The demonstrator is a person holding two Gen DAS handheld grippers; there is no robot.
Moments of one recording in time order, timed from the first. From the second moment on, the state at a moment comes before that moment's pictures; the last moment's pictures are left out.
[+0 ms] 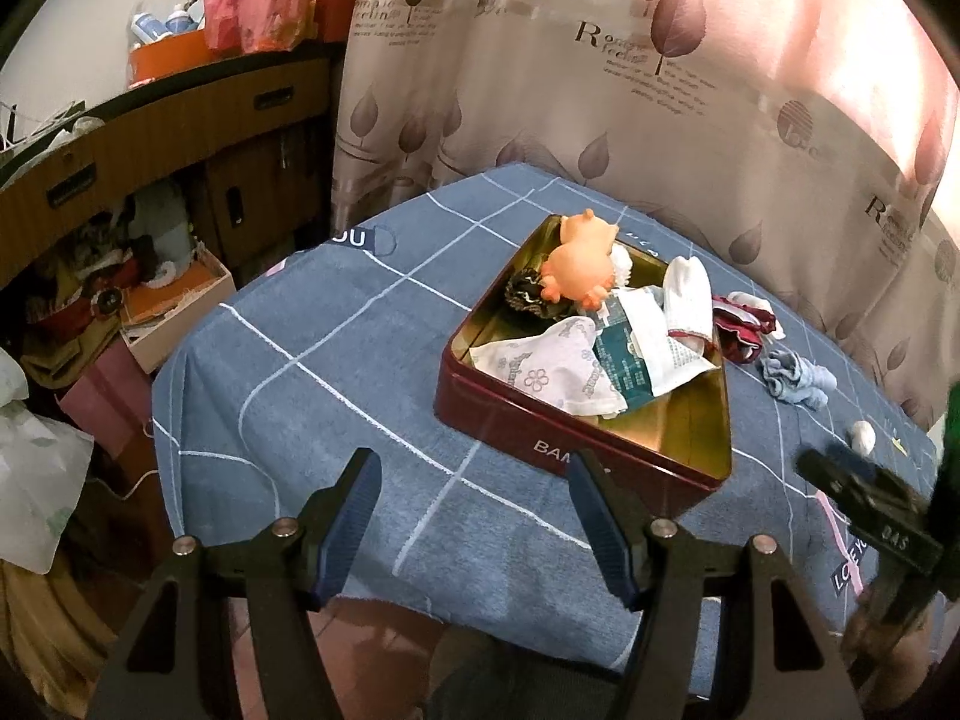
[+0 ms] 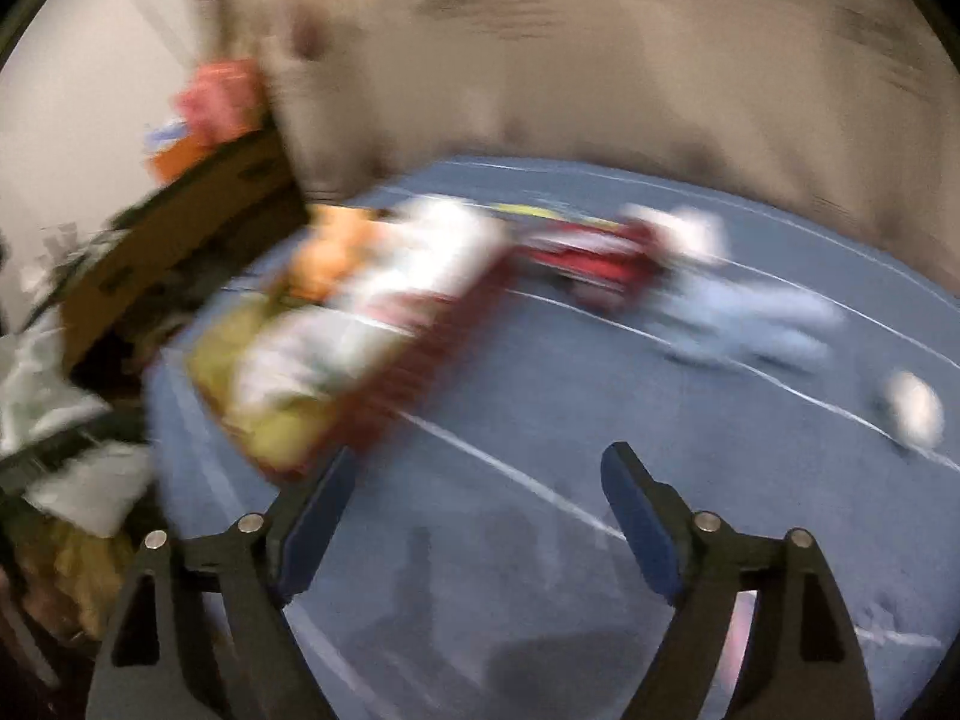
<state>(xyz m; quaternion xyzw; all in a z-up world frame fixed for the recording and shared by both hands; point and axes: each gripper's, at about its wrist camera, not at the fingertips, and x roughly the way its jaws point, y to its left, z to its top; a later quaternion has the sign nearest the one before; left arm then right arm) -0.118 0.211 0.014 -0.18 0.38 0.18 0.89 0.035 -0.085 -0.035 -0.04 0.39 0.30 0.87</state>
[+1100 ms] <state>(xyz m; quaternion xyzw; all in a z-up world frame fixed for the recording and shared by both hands) 0.021 -0.010 0.055 0.07 0.40 -0.17 0.90 0.086 -0.339 -0.081 0.02 0.44 0.01 0.90</state>
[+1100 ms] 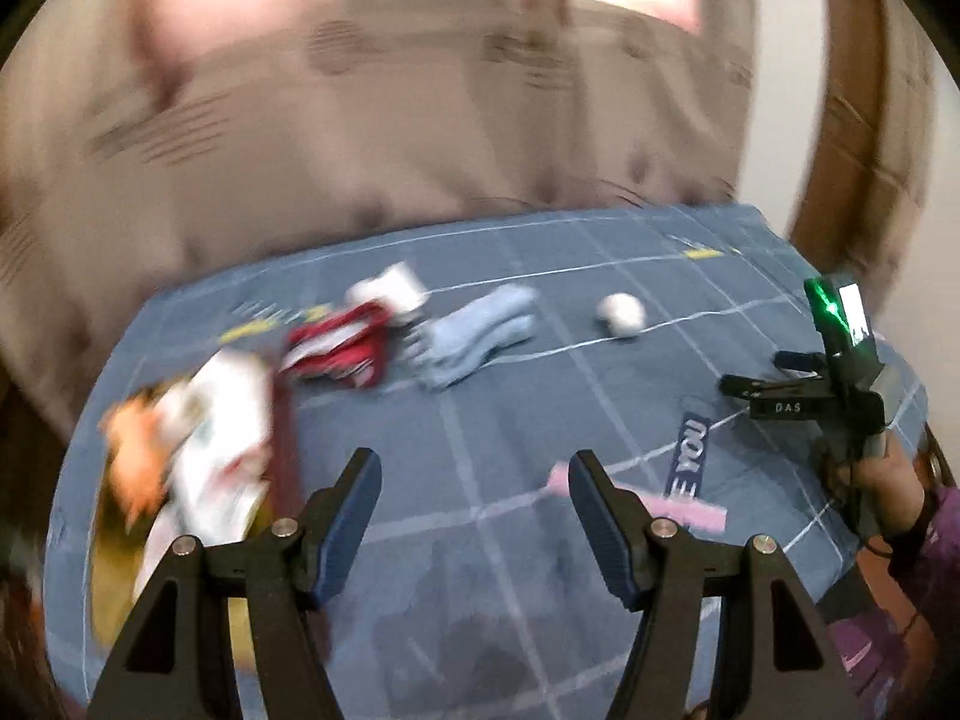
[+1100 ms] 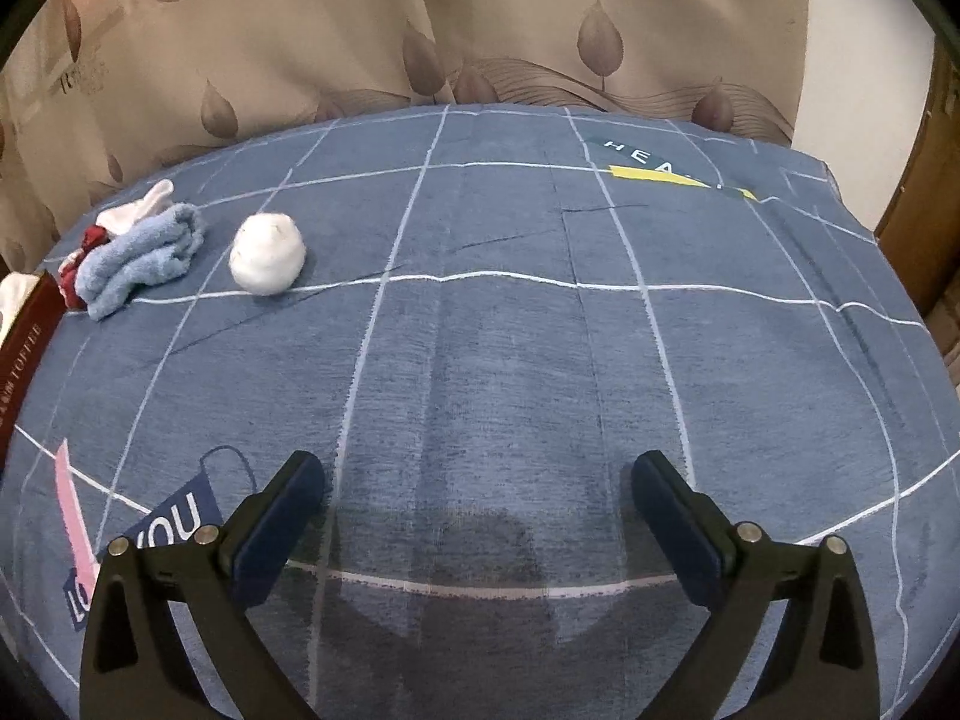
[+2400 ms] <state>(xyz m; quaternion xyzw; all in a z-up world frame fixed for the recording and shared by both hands) 0.120 -0.048 0.000 -0.02 0.47 -0.23 0.85 0.084 -0.357 -0.075 0.09 0.42 0.04 0.90</state>
